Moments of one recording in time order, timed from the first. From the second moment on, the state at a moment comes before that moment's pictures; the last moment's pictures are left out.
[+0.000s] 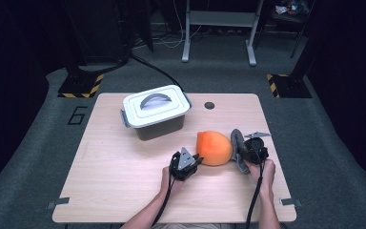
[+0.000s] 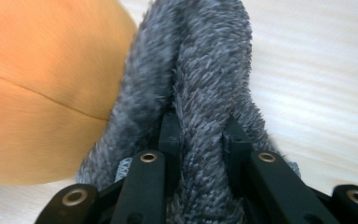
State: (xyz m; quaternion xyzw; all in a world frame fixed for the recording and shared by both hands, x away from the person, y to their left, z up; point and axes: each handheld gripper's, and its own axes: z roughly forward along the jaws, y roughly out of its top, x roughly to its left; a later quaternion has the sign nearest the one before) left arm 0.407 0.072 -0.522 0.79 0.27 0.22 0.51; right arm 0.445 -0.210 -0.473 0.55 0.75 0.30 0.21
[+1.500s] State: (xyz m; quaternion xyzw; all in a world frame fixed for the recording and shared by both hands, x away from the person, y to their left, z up) left arm 0.406 0.071 -0.523 0.79 0.27 0.22 0.51; right arm 0.424 -0.152 -0.425 0.46 0.78 0.36 0.25
